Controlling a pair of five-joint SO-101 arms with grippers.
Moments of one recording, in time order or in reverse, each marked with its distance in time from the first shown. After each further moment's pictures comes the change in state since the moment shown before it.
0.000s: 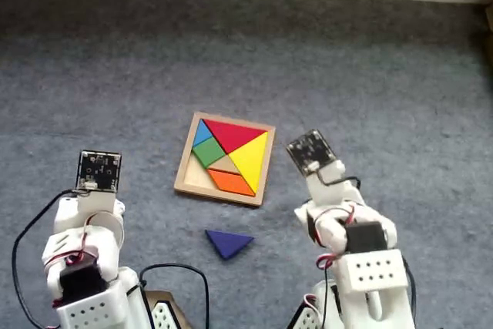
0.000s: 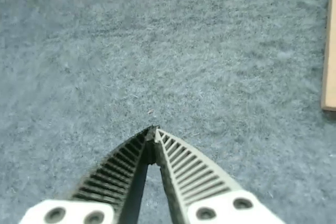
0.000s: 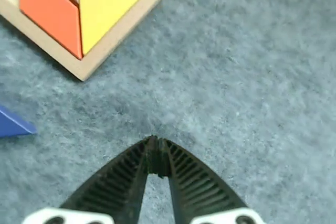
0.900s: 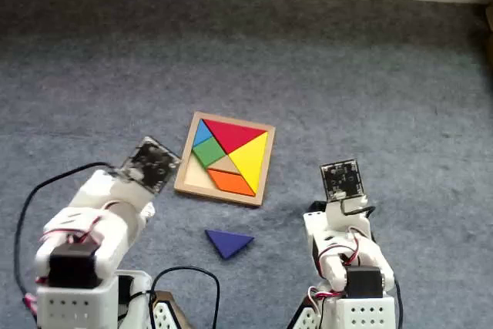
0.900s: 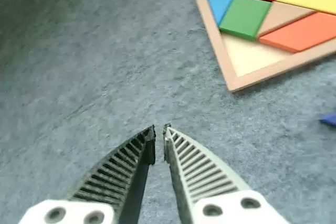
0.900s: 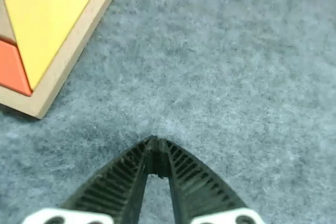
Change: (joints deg) left arm 21.0 21.3 -28.9 13.8 -11.7; right arm 5.7 -36.1 24.3 -0.2 -13.1
